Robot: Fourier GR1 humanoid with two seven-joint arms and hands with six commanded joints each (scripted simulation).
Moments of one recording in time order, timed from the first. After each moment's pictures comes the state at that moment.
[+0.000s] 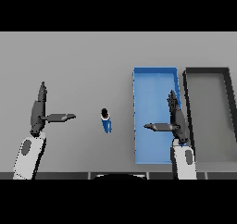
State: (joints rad) left arm -0.11 0.43 -0.16 -1.48 0.24 0.26 0.01; right arm 0.00 0.00 0.00 -1.57 0.00 0.00 0.00
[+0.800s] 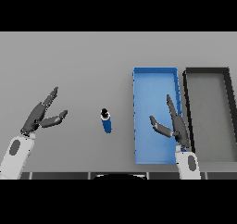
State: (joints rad) left arm -0.10 0.64 -0.24 -1.50 0.28 -0.13 -0.10; right arm 0.08 -0.11 0.11 -1.69 0.17 0.04 -0.02
